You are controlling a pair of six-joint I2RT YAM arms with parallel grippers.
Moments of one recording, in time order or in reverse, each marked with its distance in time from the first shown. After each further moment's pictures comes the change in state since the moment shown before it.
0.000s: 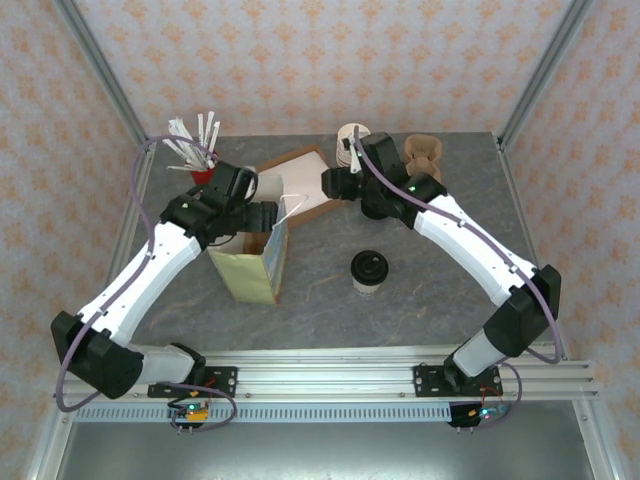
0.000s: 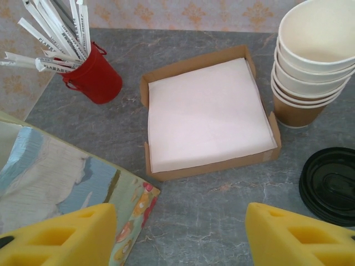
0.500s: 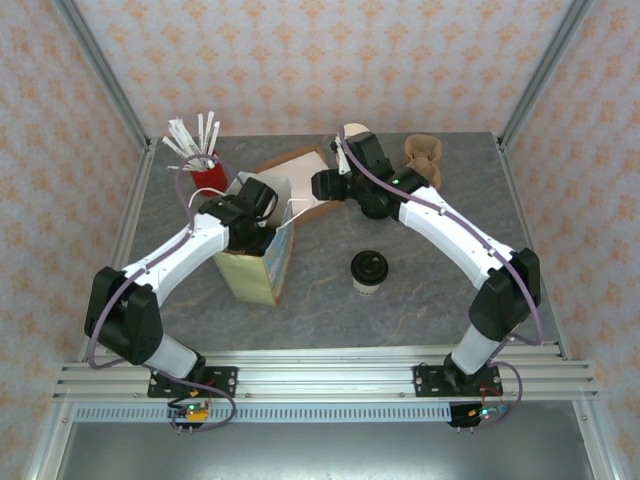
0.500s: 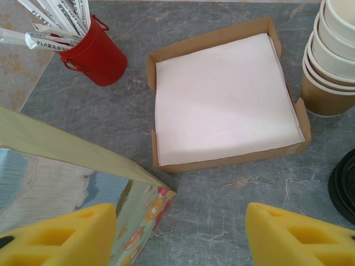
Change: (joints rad) left arm 0.000 0.195 -0.140 0.018 0.088 0.019; right arm 0.000 0.122 0.060 -0.005 -0.075 0.004
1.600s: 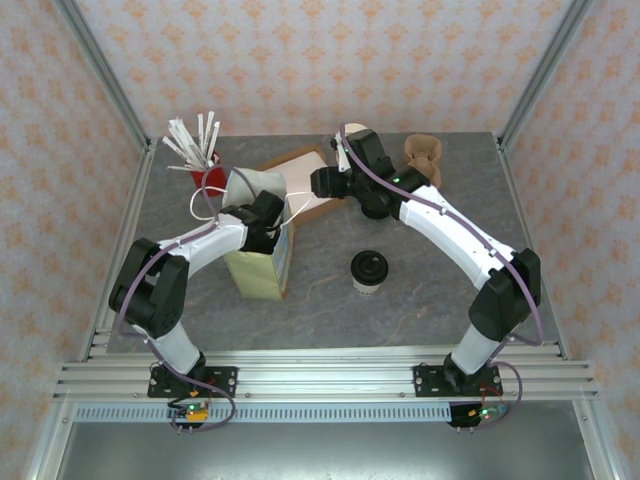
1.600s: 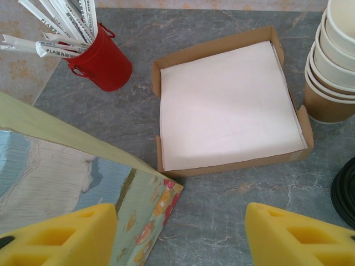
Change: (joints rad) left arm 0.000 0.199 -0.087 0.145 0.031 0.027; right arm 0.000 0.003 0.021 0.000 -0.008 0.000
